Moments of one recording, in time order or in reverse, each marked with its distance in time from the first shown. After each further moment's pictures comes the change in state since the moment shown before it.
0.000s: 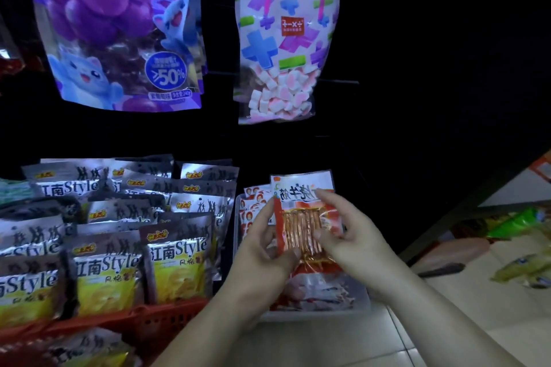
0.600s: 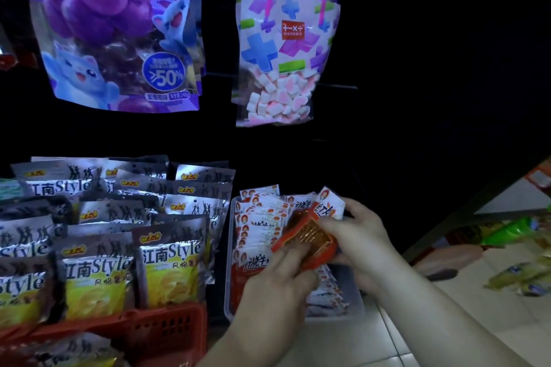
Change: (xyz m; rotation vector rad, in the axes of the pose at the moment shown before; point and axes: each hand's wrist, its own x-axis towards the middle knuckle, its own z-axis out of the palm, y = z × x) left_hand 0.002 -0.049 0.006 1.211 -0.072 0.642; right_hand 0.020 -0.010 0.004 0.215 0.264 0.174
